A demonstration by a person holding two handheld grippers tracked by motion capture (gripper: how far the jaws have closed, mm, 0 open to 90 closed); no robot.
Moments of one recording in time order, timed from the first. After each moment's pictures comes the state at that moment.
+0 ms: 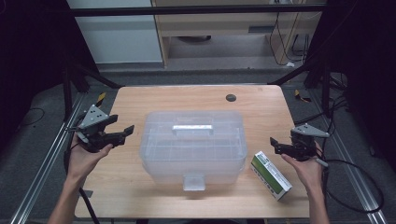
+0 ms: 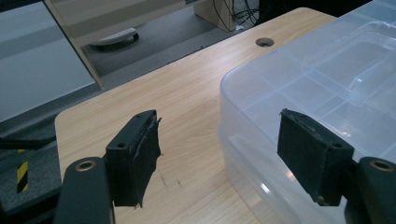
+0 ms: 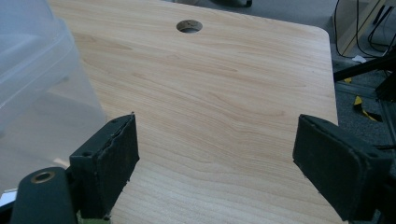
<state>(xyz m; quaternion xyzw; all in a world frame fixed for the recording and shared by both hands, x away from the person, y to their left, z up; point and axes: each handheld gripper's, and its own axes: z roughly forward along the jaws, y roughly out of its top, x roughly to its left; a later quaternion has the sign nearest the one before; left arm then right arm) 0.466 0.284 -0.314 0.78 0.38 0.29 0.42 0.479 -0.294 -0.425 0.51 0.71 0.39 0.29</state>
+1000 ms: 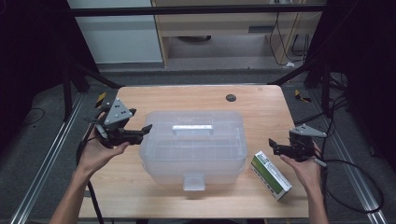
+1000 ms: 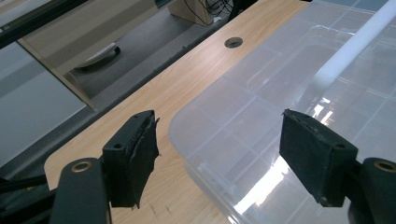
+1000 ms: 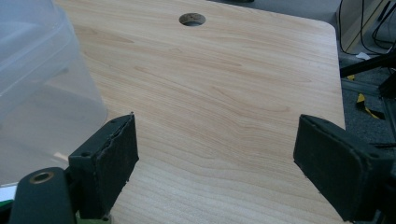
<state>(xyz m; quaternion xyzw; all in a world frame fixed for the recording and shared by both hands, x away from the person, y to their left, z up) 0.464 0.227 -0.286 0.83 0.29 0.30 0.38 0.481 -0.291 -0.429 0.51 0.72 0.39 0.28</state>
